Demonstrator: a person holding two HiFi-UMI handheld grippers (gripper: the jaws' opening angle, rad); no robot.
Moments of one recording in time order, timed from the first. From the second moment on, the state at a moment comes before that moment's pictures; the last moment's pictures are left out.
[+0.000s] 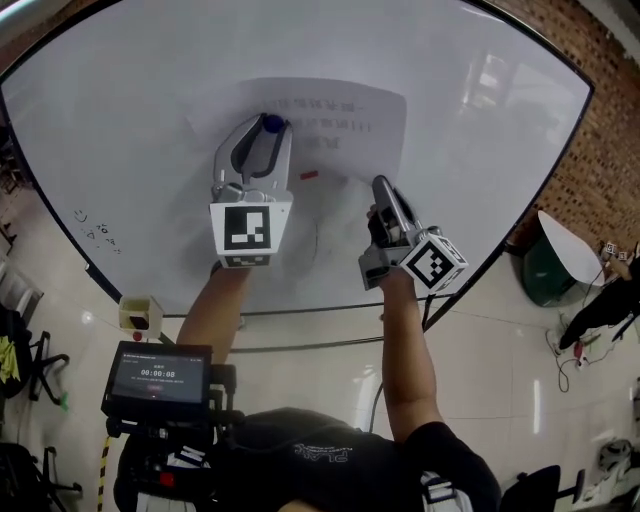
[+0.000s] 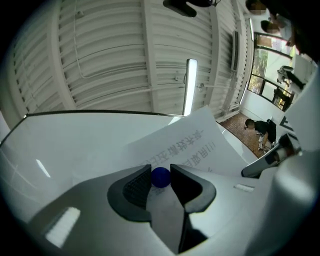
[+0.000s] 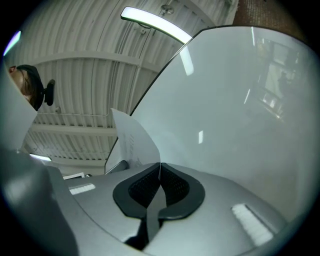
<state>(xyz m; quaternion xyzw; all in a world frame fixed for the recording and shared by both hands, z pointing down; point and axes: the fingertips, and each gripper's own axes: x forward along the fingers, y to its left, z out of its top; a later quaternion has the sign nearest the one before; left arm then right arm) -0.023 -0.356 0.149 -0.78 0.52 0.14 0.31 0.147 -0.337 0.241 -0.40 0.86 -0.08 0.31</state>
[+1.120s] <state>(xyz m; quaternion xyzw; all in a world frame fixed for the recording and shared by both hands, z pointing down) 0.090 -0.315 0.433 -0.95 0.30 0.01 0.05 0.241 -0.202 0.475 -0.78 0.63 -0.06 0.03</state>
